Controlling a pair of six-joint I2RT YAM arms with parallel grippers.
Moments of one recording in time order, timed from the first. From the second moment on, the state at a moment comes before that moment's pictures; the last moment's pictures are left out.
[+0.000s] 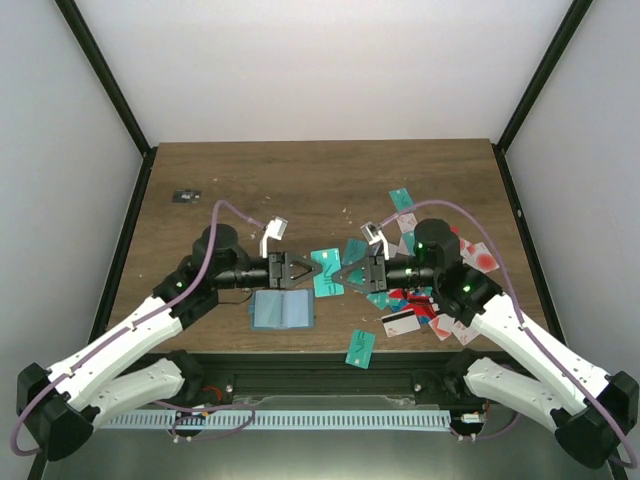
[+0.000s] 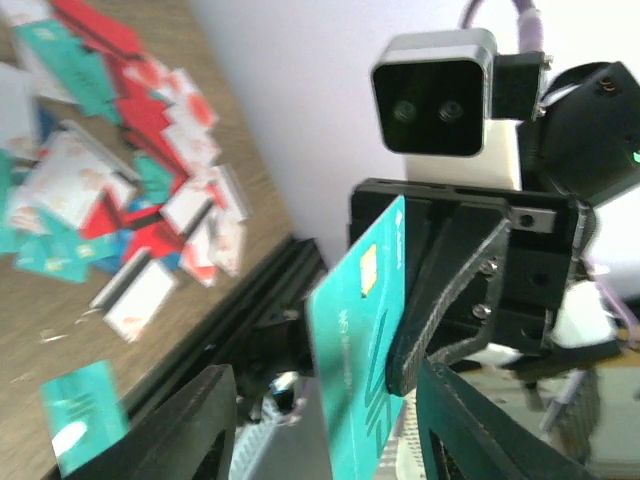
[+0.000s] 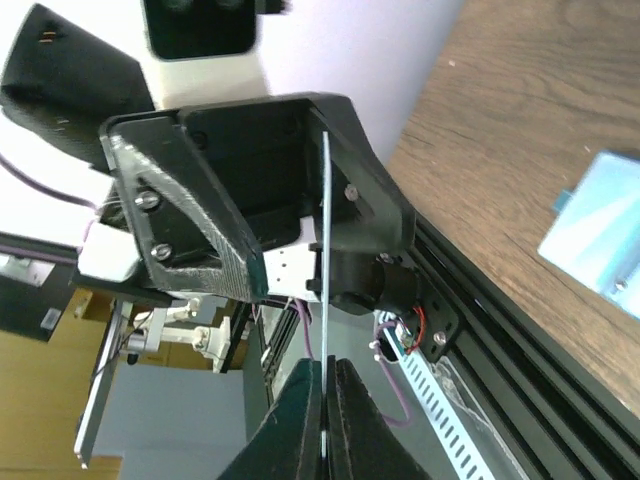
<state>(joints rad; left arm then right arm) -0.73 0.93 0.75 -0.03 0.70 -0.96 0.66 0.89 0.80 -0.19 -0.87 0.90</state>
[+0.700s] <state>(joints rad) -0.50 1.07 0.79 -0.74 0.24 -0.69 0.79 1.39 0.60 0.10 -0.76 1.06</state>
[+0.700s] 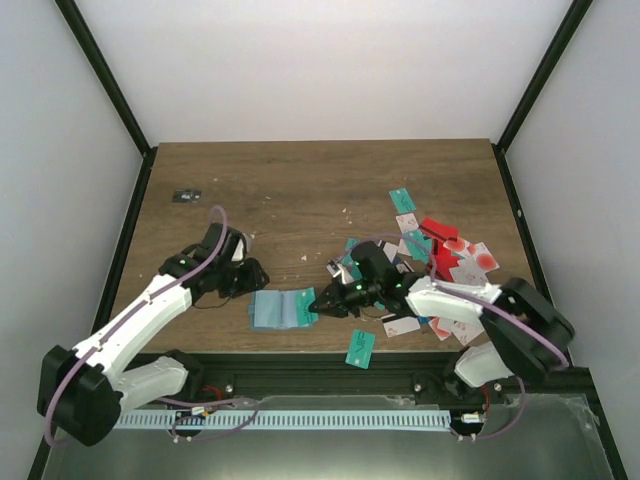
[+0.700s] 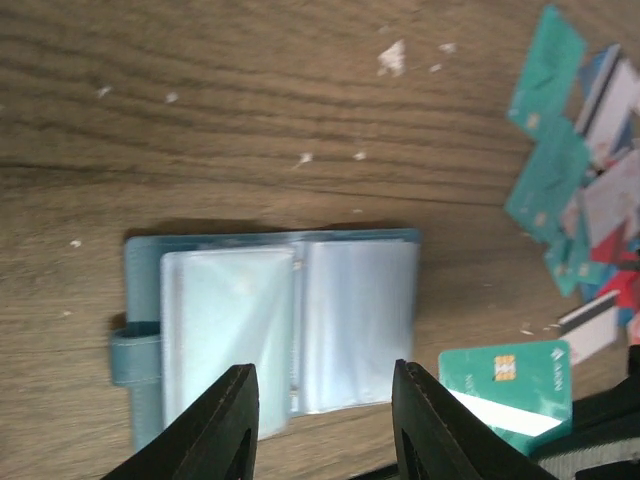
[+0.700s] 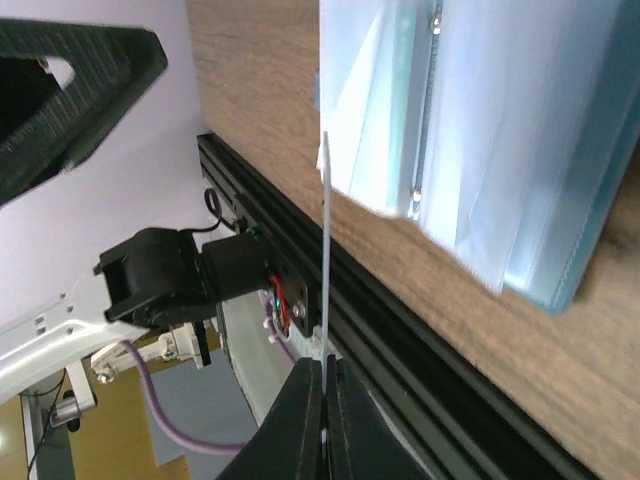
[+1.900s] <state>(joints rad) -0.36 1.29 0.66 -0.69 0.27 -0.63 0.85 1.84 0.79 0.30 -0.84 1.06</state>
